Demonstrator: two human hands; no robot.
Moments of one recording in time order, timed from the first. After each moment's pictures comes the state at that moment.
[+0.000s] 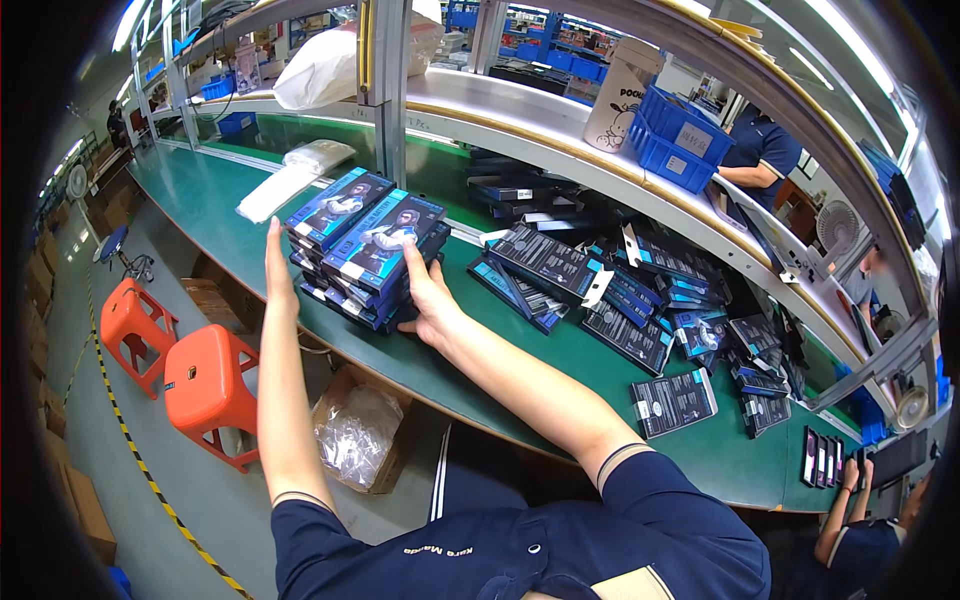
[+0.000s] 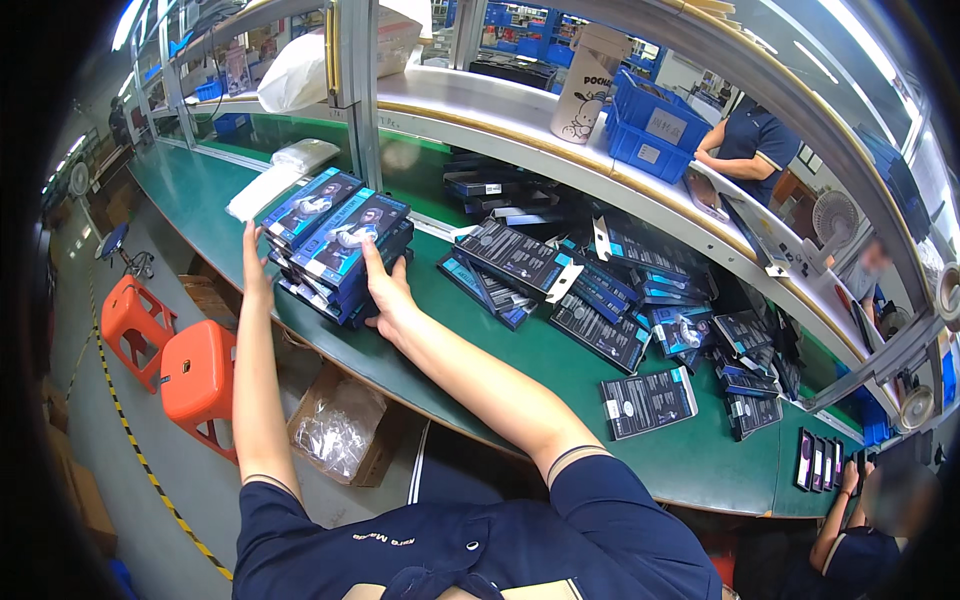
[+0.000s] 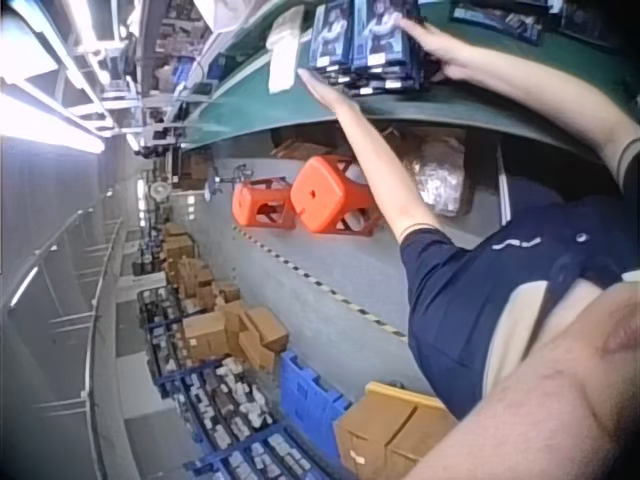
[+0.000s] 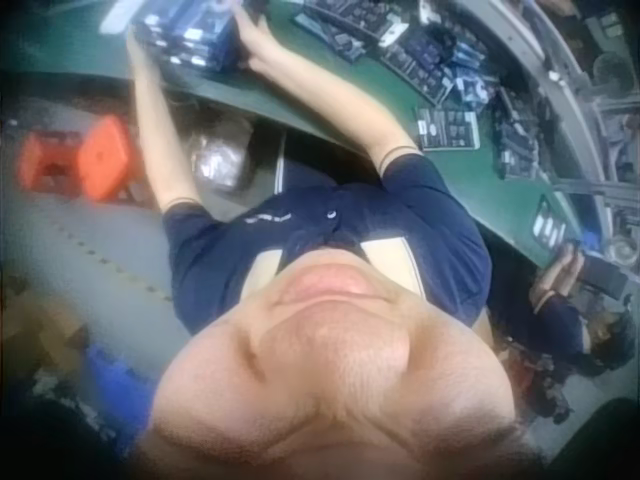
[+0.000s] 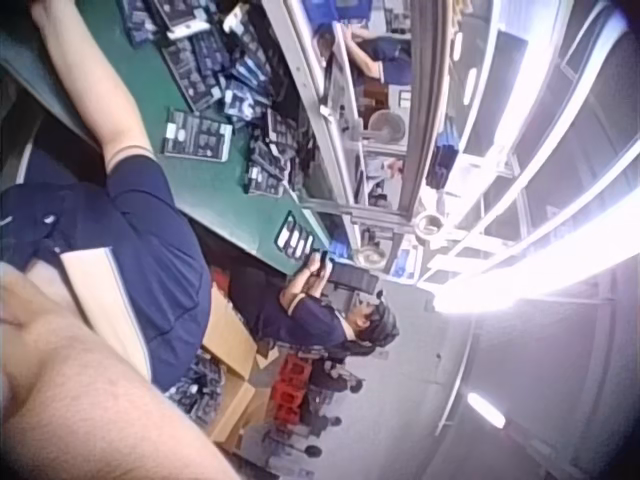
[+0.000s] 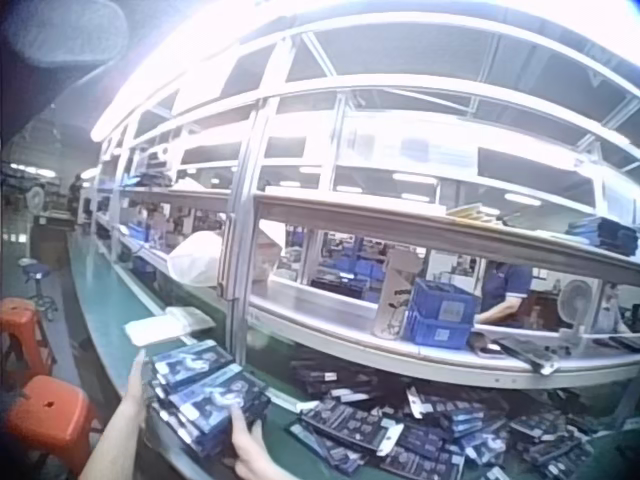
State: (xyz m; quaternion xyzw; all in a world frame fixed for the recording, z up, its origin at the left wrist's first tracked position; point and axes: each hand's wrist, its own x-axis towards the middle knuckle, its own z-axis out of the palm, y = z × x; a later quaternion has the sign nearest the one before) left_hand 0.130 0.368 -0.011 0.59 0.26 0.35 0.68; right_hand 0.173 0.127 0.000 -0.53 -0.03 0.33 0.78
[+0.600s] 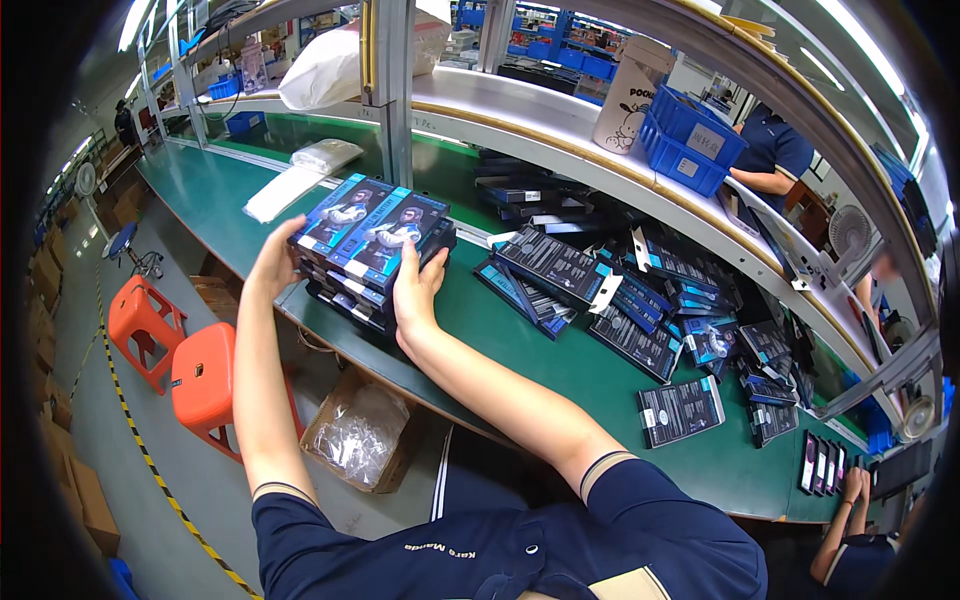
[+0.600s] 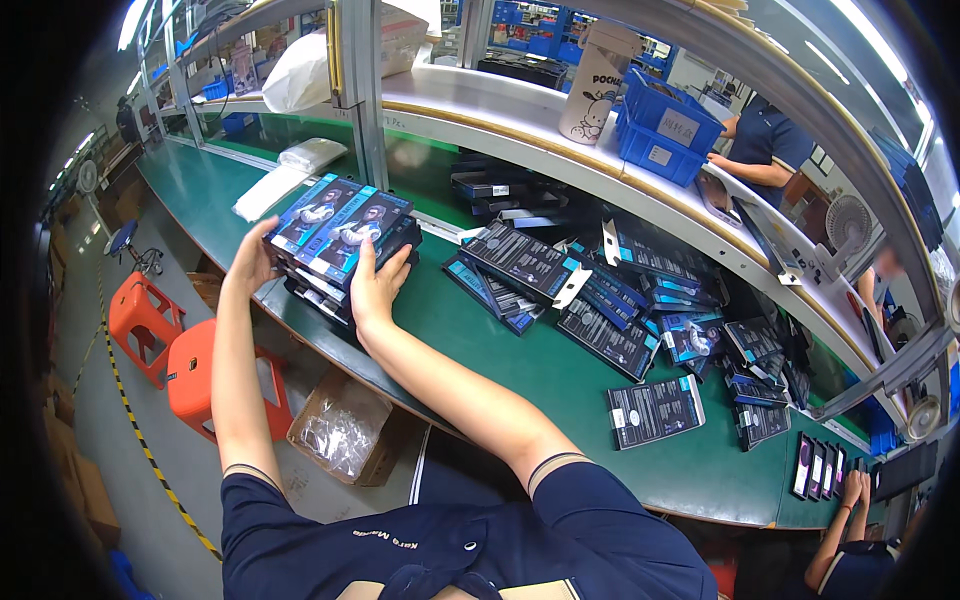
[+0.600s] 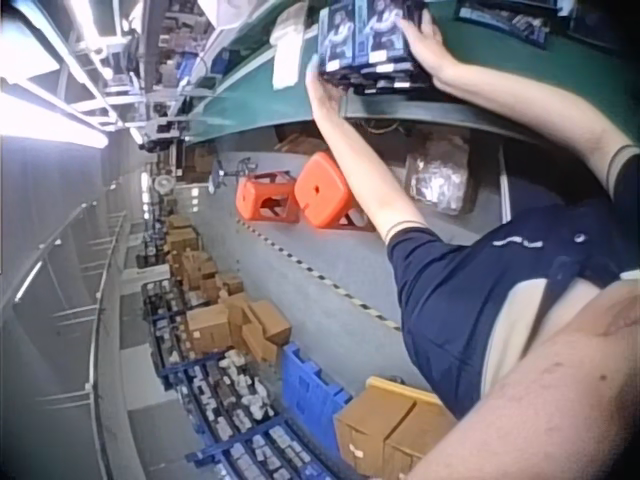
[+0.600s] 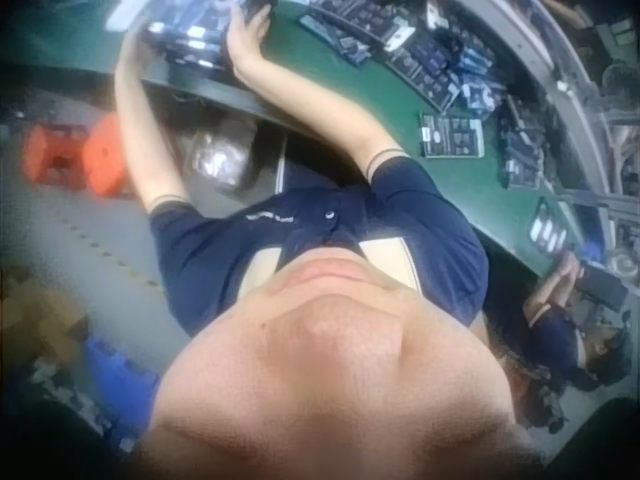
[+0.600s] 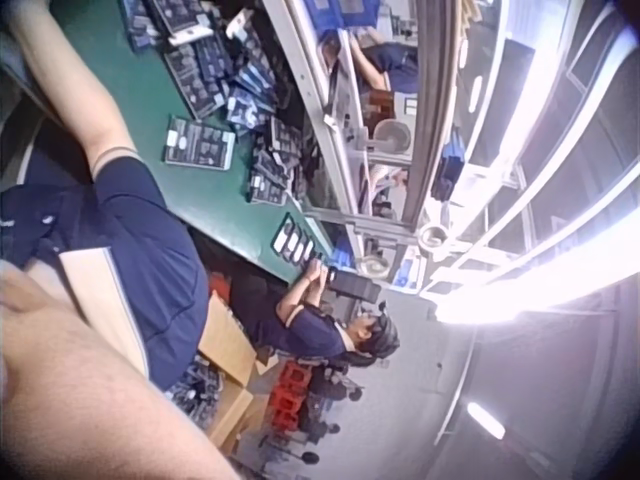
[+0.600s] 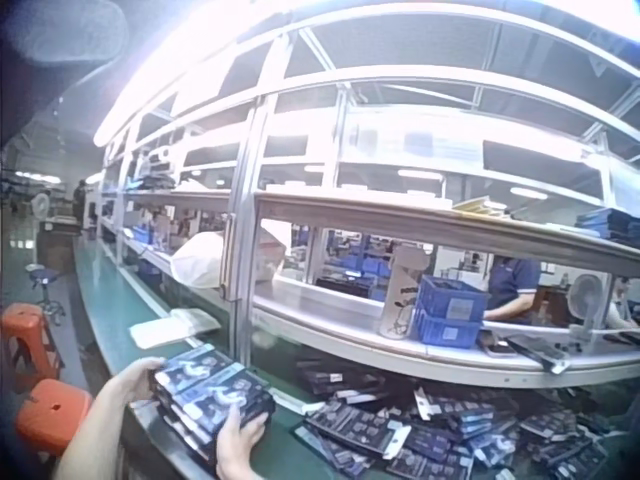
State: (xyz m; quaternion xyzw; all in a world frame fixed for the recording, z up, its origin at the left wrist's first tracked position) left_hand 0.132 0.394 0.025 0.64 0.22 0.12 0.73; right_hand 0.173 0.174 -0.016 -0.64 -0.01 0.06 0.77
